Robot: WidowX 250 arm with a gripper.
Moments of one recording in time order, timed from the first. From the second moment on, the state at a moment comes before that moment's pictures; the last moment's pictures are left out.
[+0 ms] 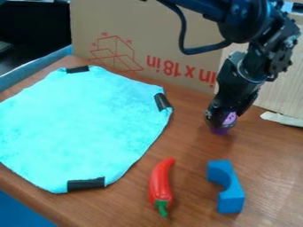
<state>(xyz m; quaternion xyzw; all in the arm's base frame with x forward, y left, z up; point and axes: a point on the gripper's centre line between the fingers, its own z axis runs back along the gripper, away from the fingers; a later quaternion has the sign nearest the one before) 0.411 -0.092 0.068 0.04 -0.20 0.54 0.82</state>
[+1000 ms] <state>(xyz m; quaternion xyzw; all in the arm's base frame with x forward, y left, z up) 0.399 -0.015 0.108 -0.01 -0.19 0.65 0.73</state>
